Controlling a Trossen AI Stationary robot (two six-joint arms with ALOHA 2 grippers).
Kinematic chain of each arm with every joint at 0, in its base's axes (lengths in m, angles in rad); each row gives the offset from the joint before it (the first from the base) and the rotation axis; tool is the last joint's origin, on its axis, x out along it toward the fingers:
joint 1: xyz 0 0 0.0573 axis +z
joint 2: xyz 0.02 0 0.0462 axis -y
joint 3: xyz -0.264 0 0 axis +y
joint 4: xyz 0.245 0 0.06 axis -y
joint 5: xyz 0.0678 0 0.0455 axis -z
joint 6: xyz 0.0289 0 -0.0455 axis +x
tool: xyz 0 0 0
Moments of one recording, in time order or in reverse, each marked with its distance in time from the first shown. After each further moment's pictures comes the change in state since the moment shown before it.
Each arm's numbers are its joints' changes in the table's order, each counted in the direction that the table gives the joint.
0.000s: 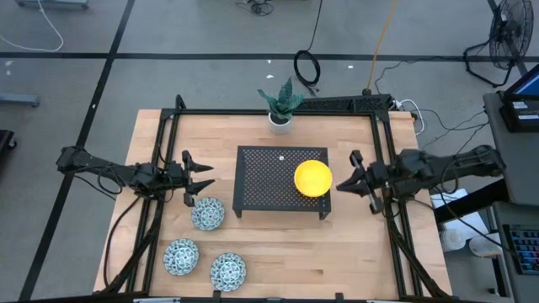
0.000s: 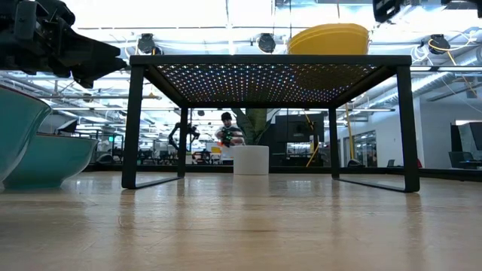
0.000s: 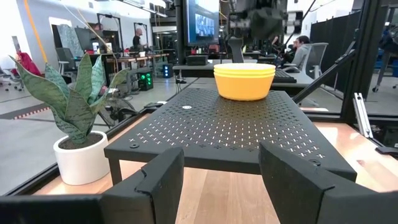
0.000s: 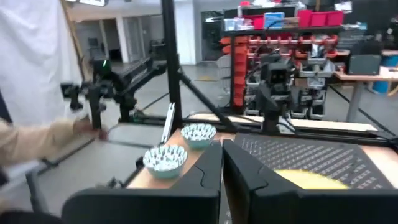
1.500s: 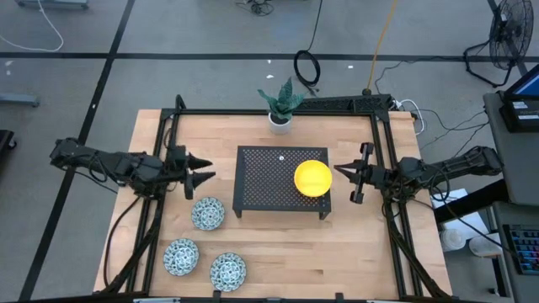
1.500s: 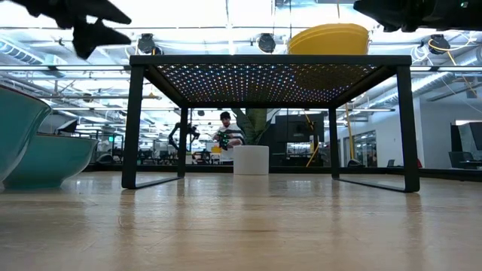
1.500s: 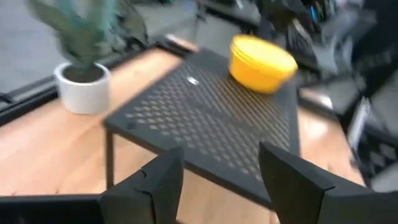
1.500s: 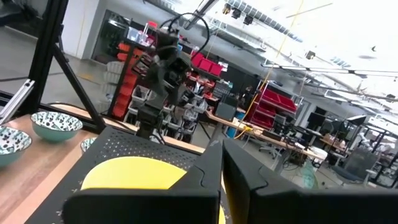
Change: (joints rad) left arm -0.013 -0.282 -0.524 -0.623 -0.059 -0.476; right arm 0.031 0.052 0.242 0.371 0.452 -0.502
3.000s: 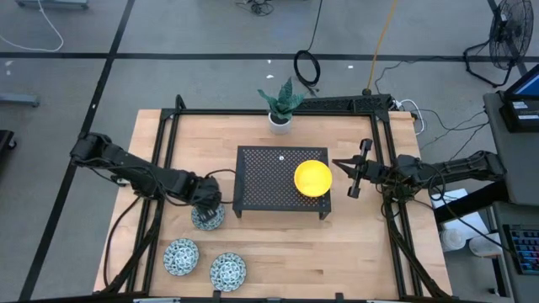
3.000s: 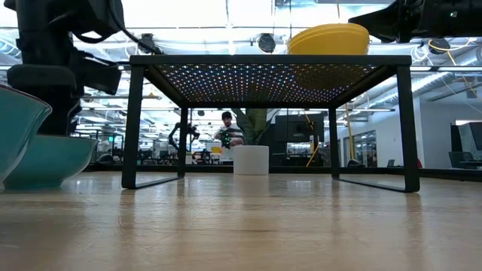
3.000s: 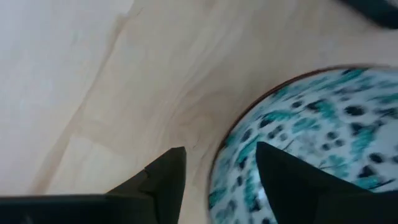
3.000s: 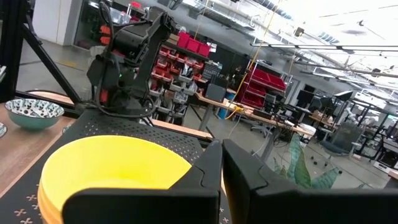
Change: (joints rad) left arm -0.013 -0.746 -0.181 -0.585 0.331 -0.345; right arm -0.092 -0.001 0.000 -0.061 -0.005 0.064
